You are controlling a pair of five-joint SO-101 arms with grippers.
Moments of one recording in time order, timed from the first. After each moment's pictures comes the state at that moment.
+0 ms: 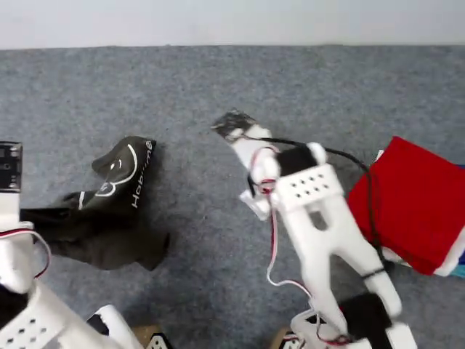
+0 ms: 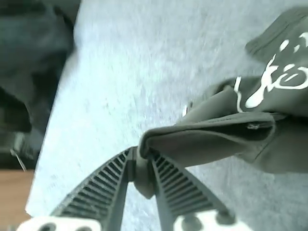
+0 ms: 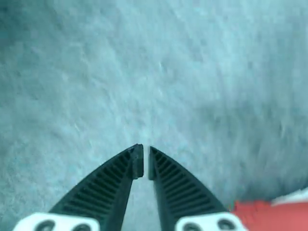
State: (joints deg) left arm -49.4 -53.8 17.5 96.7 -32.6; right arm -25.5 -11.3 15.1 80.3 23.0
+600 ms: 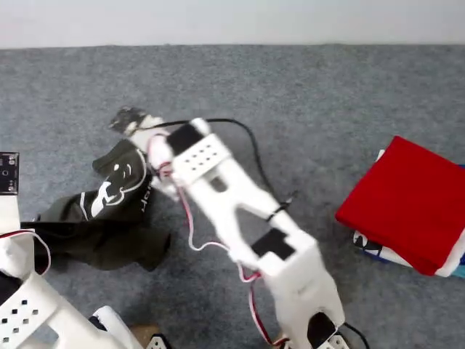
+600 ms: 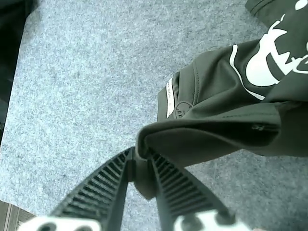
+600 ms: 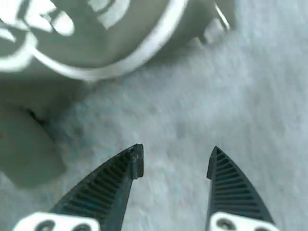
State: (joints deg) left arm -51.1 -53.7 29.3 92.5 -32.6; right arm -44.7 36.2 -37.4 83.1 18.4
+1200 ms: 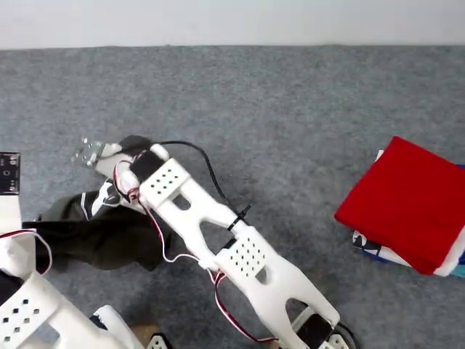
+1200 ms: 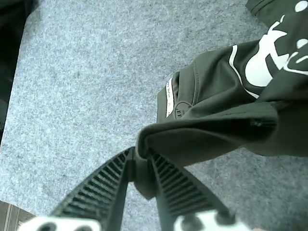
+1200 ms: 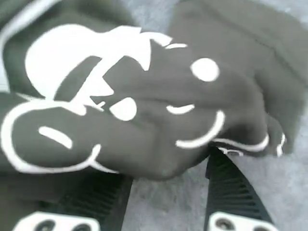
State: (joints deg) left arm -51.1 -53.7 29.3 92.5 -32.6; right arm -51.3 66.9 -71.1 83.1 24.7
